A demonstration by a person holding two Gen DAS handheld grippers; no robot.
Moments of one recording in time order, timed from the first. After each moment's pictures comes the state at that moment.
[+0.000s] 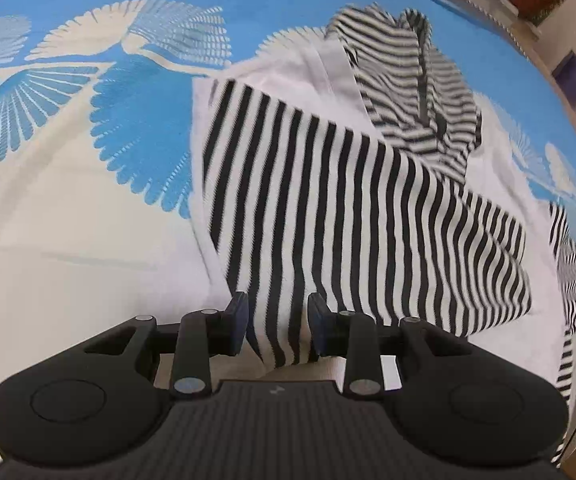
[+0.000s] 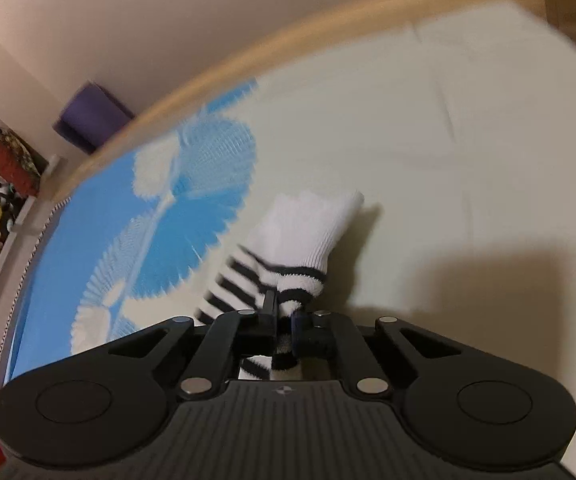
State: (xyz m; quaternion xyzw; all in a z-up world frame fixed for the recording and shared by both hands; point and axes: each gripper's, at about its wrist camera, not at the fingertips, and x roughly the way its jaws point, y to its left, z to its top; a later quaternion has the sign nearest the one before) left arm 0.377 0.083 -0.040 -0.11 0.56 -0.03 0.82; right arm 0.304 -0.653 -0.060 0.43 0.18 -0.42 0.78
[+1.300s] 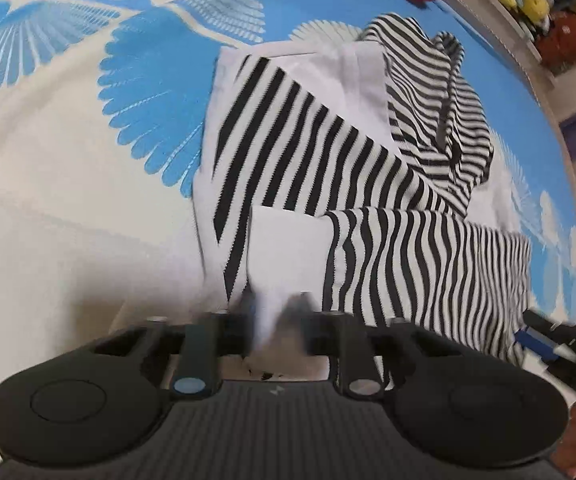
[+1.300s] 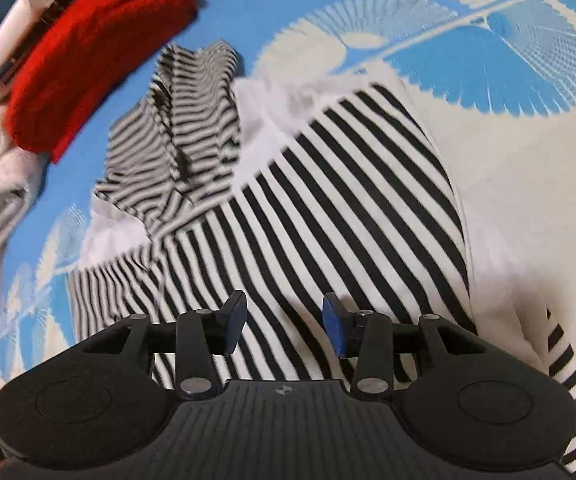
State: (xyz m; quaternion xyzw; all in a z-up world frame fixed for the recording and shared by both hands) left arm 0.387 0.098 -0.061 -0.19 0.57 -0.02 0.80; right arm 0.382 -0.326 -0.033 0.29 0.50 0.02 0.82
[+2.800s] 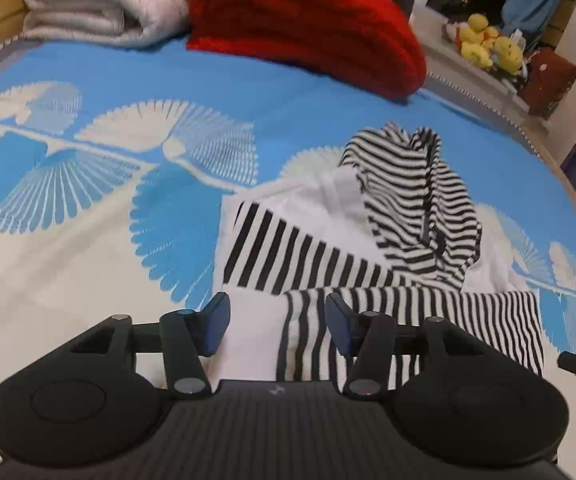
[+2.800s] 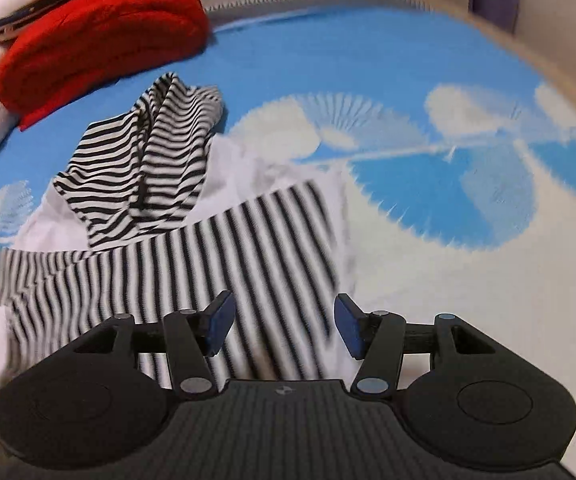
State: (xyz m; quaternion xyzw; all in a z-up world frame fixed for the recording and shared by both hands) left arm 0.369 0.067 -0.002 -0.12 0.42 0.04 0.90; right arm 0.371 -0.319 -0.007 0.07 0.44 -0.05 0.89
